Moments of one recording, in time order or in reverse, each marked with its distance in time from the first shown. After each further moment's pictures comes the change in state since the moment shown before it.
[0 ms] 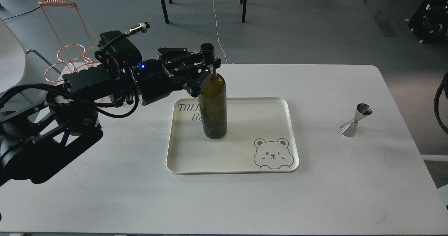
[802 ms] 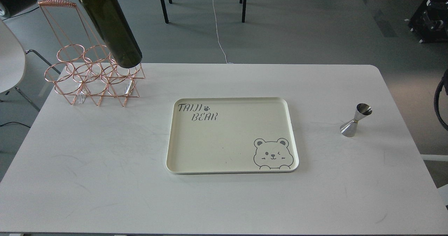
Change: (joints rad) left arm -0.215 0.403 -0.086 0.355 -0.304 0.018 -0.067; right arm 0.021 0.000 -0.001 0.004 0.000 -0.002 -0.009
